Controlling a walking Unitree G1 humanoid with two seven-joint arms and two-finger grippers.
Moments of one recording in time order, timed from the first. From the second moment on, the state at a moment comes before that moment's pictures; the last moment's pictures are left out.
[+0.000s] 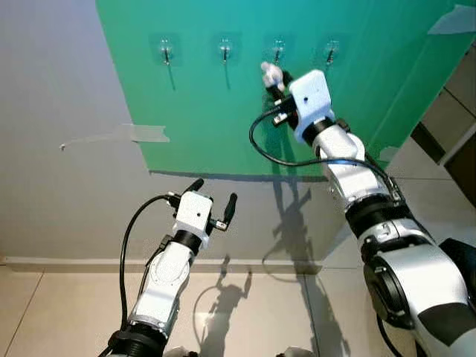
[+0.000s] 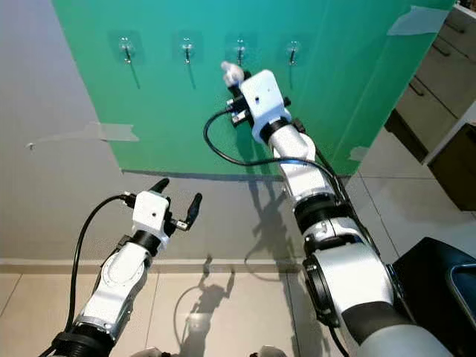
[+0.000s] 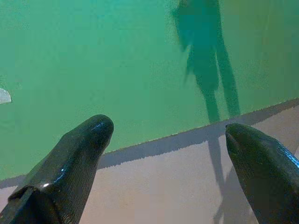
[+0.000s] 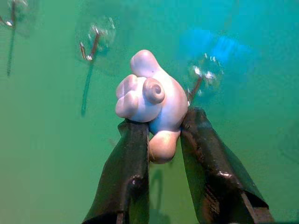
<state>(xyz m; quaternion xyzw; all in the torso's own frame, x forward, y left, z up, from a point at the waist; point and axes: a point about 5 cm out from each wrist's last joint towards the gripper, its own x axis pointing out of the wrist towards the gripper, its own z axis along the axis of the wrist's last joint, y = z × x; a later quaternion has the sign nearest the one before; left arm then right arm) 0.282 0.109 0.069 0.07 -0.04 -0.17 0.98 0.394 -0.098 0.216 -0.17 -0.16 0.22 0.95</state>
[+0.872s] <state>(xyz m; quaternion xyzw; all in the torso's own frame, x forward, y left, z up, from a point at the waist) 0.284 0.106 0.065 0.07 -0.04 -0.17 0.98 0.397 -0.080 0.249 -0.18 -0.20 0.26 0.93</state>
